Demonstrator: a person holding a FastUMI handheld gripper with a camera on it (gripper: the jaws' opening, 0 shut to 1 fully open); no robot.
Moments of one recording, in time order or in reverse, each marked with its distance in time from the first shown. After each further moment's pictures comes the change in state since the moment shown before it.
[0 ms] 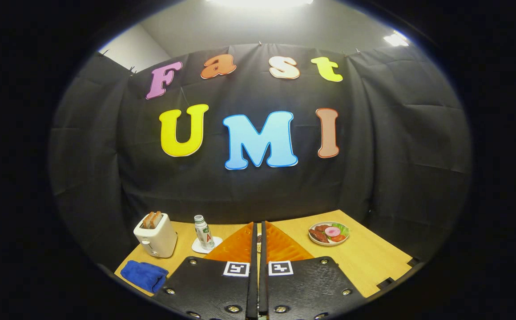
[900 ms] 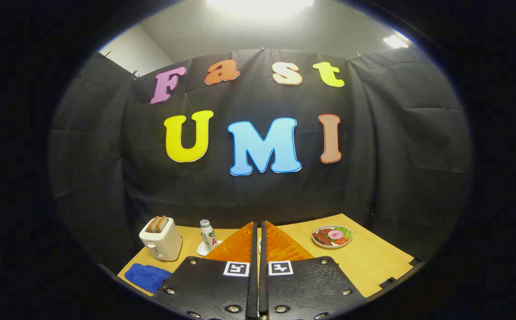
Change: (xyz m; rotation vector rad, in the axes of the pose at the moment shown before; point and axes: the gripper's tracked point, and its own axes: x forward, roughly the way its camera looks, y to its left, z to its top) arm -0.016 0.010 0.019 -0.001 -0.066 0.010
